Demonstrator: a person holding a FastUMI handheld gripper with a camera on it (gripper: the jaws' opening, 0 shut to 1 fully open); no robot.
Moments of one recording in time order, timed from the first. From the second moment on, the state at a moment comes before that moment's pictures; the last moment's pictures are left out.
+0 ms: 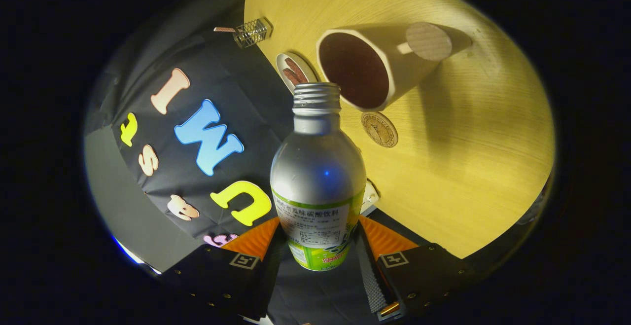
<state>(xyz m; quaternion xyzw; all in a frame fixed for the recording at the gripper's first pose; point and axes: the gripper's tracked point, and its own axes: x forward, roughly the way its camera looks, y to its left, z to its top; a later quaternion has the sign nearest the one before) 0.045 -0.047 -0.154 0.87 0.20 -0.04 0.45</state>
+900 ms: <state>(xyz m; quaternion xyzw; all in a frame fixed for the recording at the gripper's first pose) 0.021 -0.028 -0.218 0.58 0.25 -0.08 0.77</state>
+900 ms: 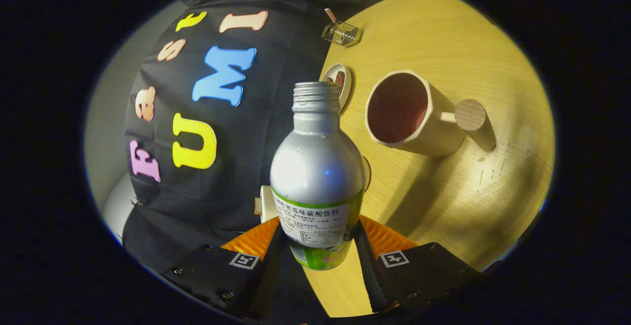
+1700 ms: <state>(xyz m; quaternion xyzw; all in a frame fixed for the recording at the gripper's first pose) 0.044 -0.034 -0.234 0.29 0.23 -0.12 0.92</state>
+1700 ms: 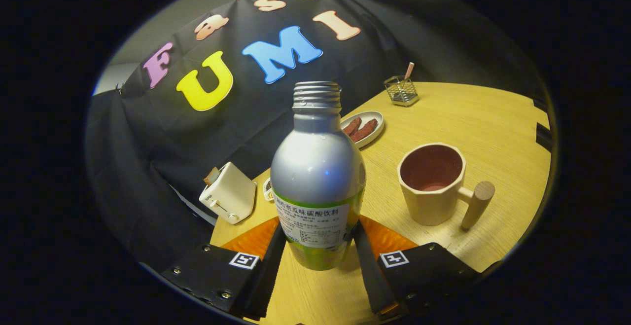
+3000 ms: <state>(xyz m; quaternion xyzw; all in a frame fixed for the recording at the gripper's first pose) 0.156 -0.045 -0.276 0.09 0.24 -0.14 0.96</state>
